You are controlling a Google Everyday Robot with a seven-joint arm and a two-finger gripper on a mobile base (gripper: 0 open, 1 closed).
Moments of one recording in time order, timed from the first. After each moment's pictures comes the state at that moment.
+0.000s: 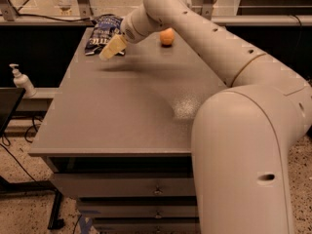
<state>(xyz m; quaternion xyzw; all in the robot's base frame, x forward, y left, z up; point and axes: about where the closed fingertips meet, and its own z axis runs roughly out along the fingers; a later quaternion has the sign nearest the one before) 0.811 0.123 0.866 -0.50 0.74 0.16 0.42</state>
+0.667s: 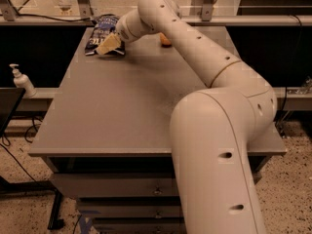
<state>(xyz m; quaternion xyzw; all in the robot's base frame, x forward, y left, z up) 0.861 0.149 0.852 -0.49 0.73 0.17 0.46</state>
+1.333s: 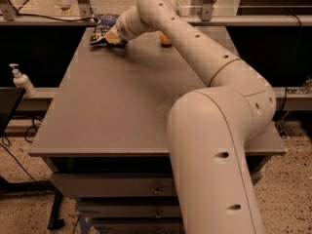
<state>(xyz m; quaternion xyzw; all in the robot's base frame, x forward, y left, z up) 0.870 0.144 0.859 -0.47 0.73 0.15 0.47</state>
